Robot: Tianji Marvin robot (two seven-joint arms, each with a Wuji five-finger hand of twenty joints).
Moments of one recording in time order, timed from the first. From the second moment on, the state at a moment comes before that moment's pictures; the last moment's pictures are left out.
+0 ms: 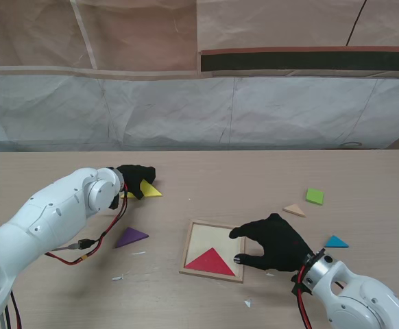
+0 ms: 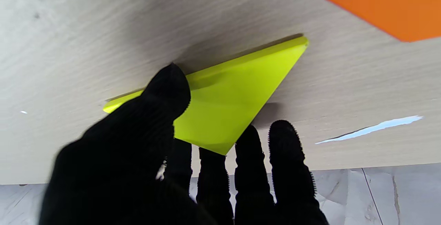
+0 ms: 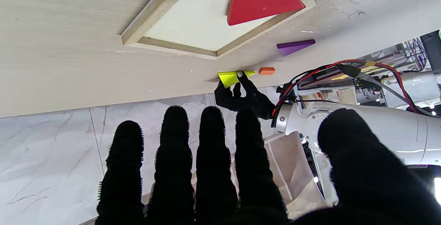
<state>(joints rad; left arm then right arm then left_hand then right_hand) 0.74 -1.13 -0.50 -0.80 0.59 -0.06 -0.16 -1.94 -1.06 1.45 -1.90 -0.91 -0.41 0.01 0.86 -0.61 0.73 -0.12 0.13 0.01 1.07 0.99 0.36 0.00 0.72 0.61 0.33 0.06 0.65 0.48 0.22 0.06 1.11 0.54 0.38 -0.23 0.47 -0.04 0.58 -0.02 0.28 0.51 0.71 0.03 0.27 0.38 0.63 0.07 0.33 0.35 0.17 0.23 1.06 0.49</state>
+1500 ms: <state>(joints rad) 0.93 -1.11 -0.79 -0.98 0.68 -0.11 -0.02 -1.99 -1.06 1.47 -1.92 -0.96 -0.39 -0.04 1.09 -0.62 0.50 -0.18 0.61 0.07 0.98 0.42 0.80 0.13 0.69 0.79 0.86 0.16 1.08 0.63 0.80 0.10 1.64 0.50 0.38 -0.22 0.47 -0.04 0.58 -0.02 0.28 0.51 0.71 0.03 0.27 0.38 0.63 0.07 0.33 0.35 0.17 0.23 1.06 0.49</state>
